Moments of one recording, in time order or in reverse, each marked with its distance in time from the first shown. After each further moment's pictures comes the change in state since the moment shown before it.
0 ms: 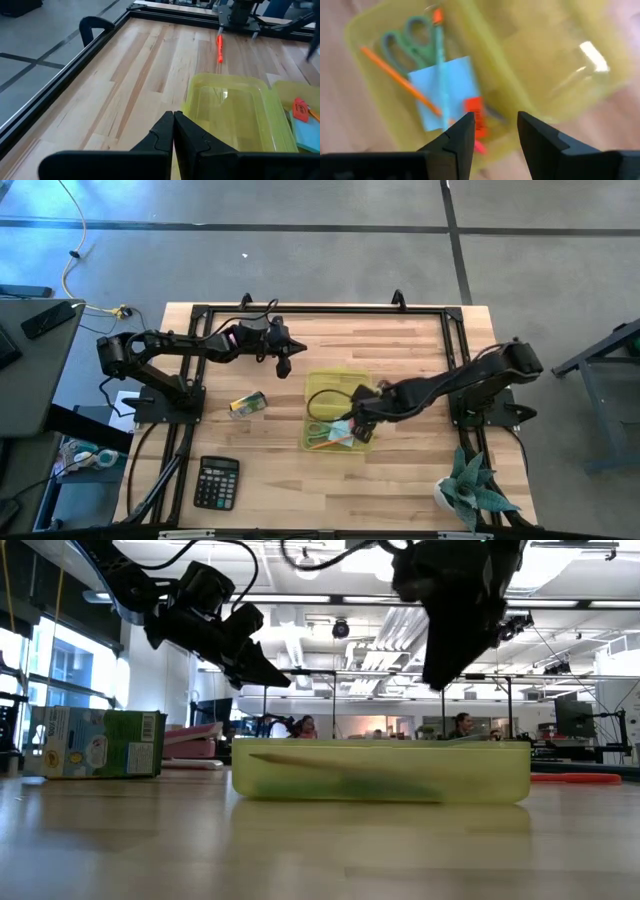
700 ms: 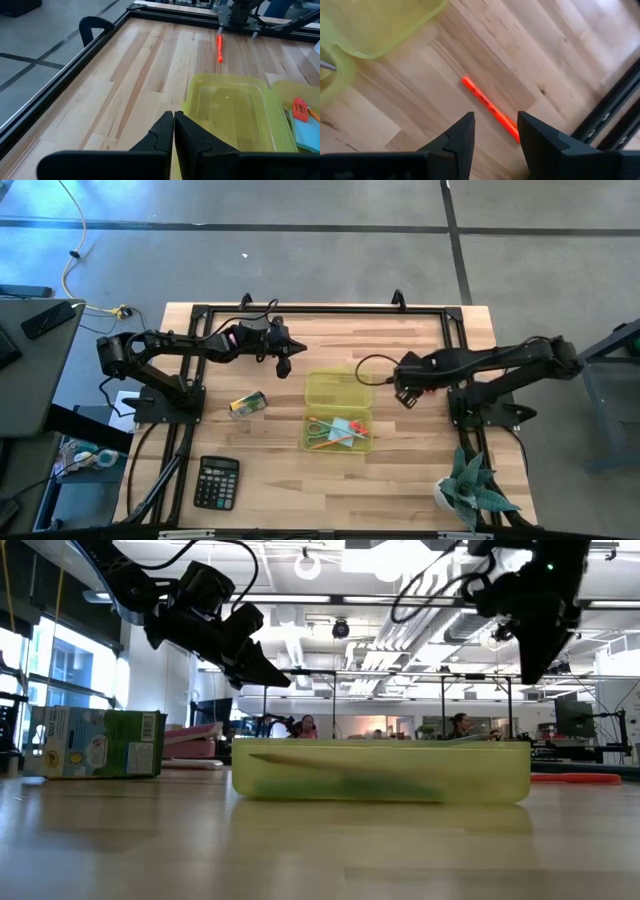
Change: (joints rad) left arm 0.000 0.000 0.000 0.000 0.000 0.000; right arm -0.213 -0.389 -0.217 -0.442 0.044 0.025
